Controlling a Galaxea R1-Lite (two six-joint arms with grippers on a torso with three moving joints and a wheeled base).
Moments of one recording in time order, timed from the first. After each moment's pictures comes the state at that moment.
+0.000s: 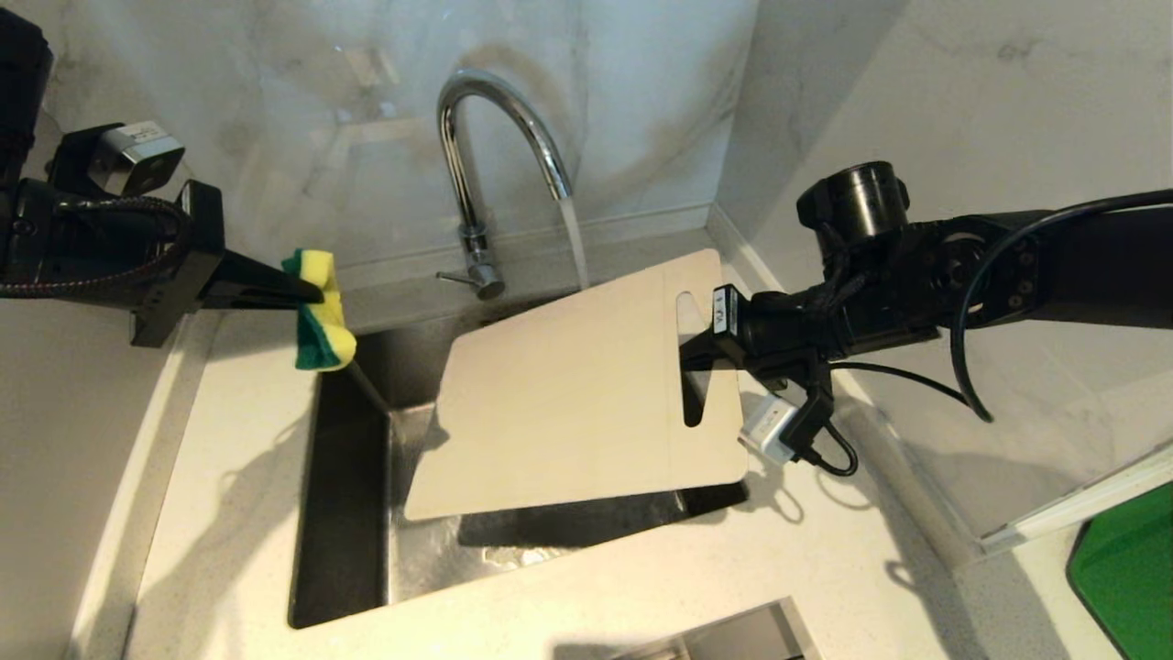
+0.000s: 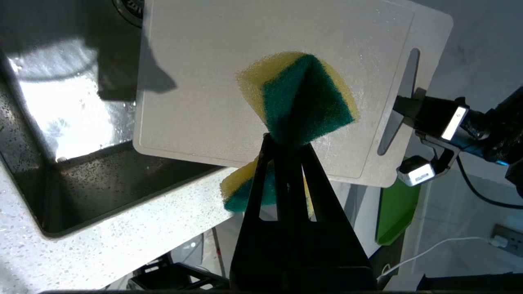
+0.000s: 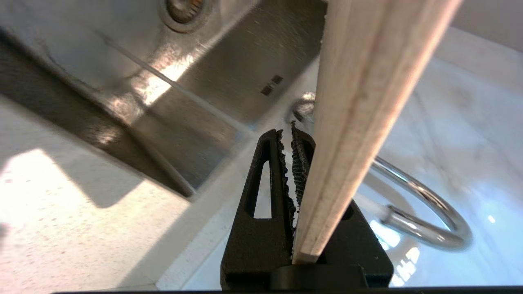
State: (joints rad) left arm -0.27 1.56 -1.62 0.61 -0.35 -0.60; right arm 0.26 1.91 -1.61 0.33 0.63 -2.63
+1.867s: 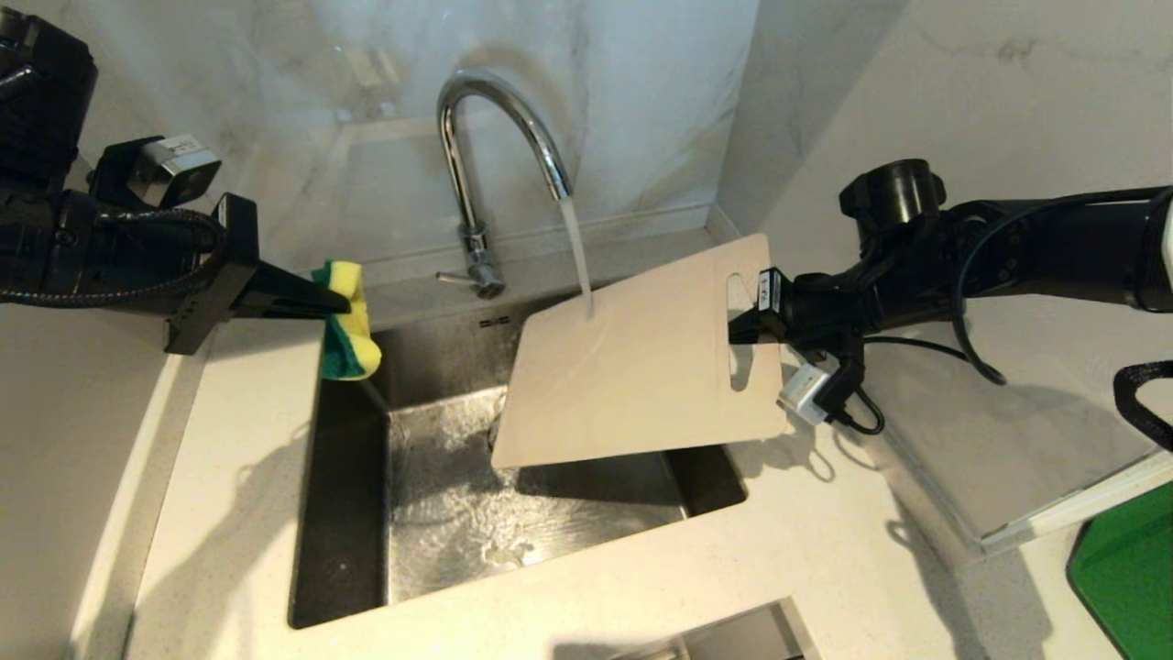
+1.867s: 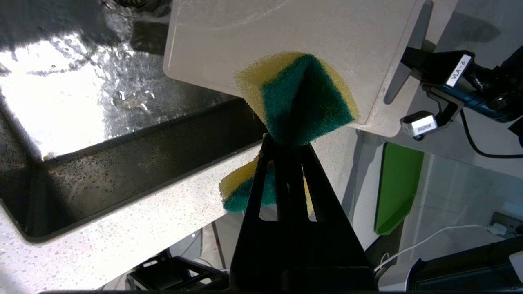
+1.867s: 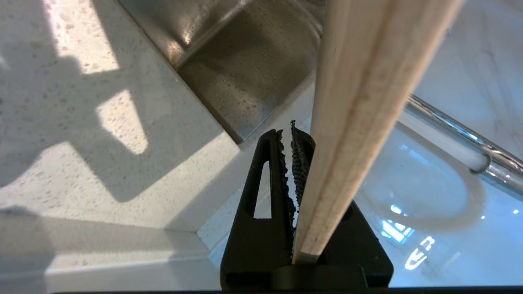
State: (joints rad) left arm -0.31 1.58 -1.62 0.59 -0.35 -0.61; right arm 0.11 2.04 -1.83 0.41 0.64 -2.72
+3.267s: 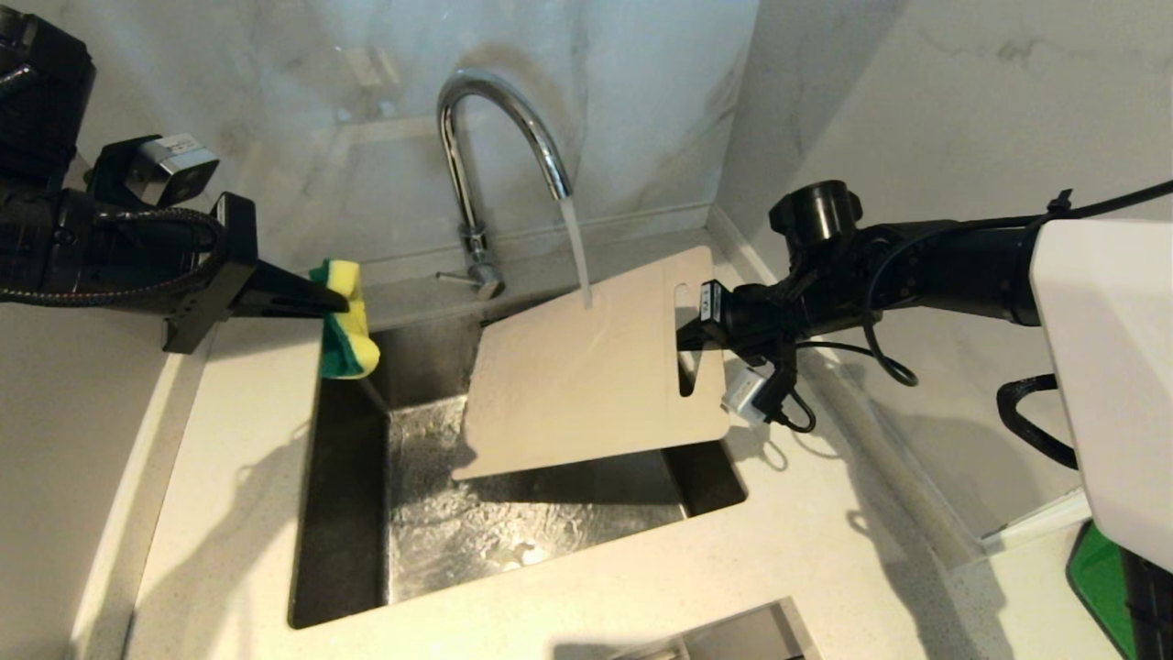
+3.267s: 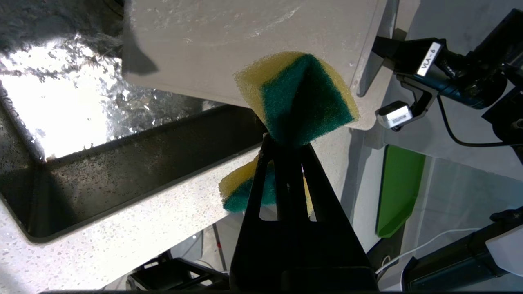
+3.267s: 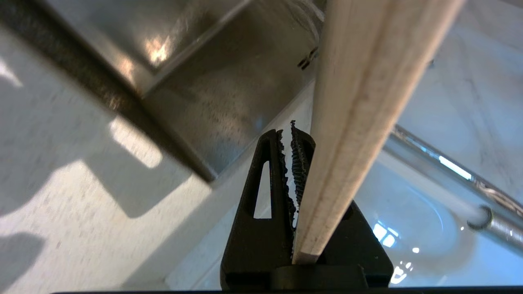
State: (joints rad) left arm -0.31 1.58 -1.62 0.59 -0.35 -0.61; right arm 0.21 2.18 -1.98 0.41 0.64 -2.69
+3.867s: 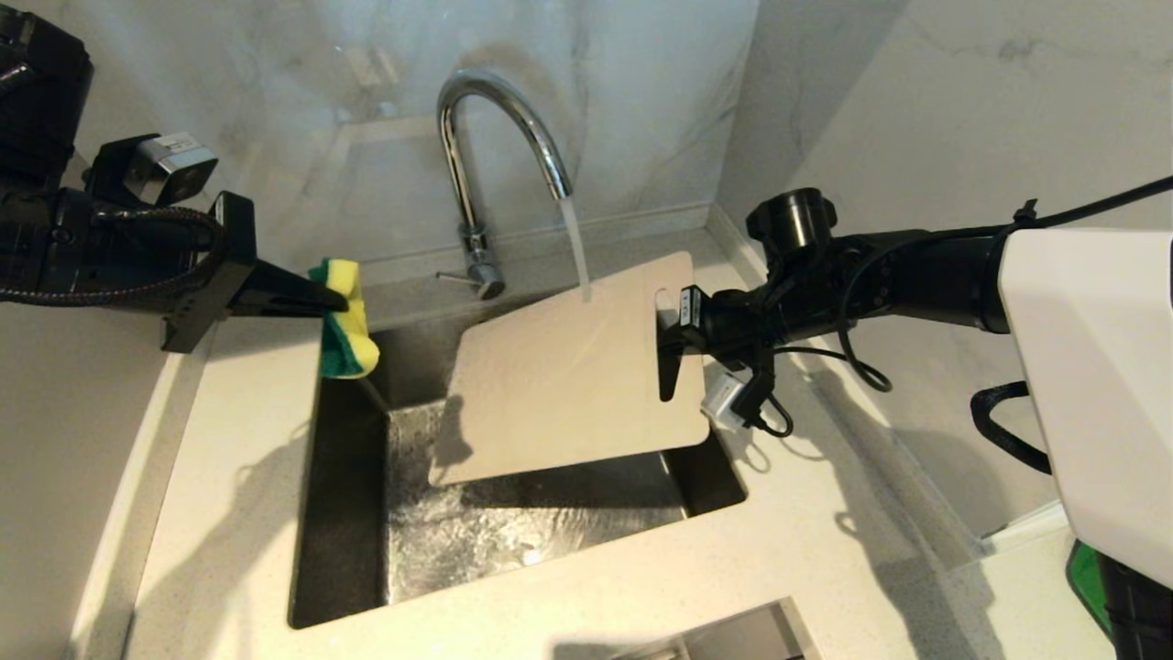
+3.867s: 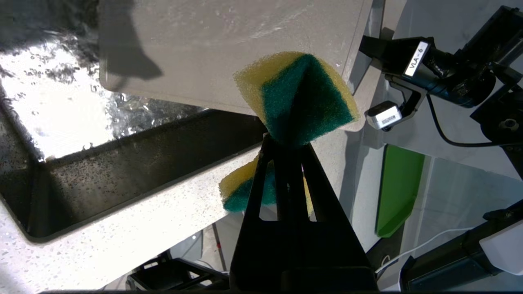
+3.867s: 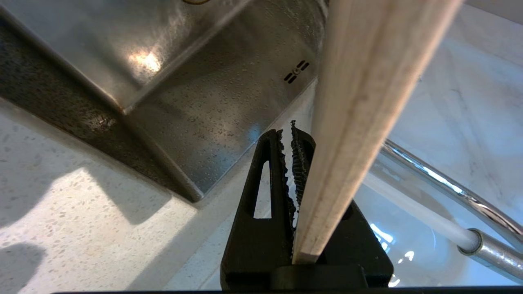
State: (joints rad) left arm -0.31 1.58 -1.62 0.59 -0.35 -0.61; right arm 0.25 2.20 -1.98 0.38 0.63 -2.67
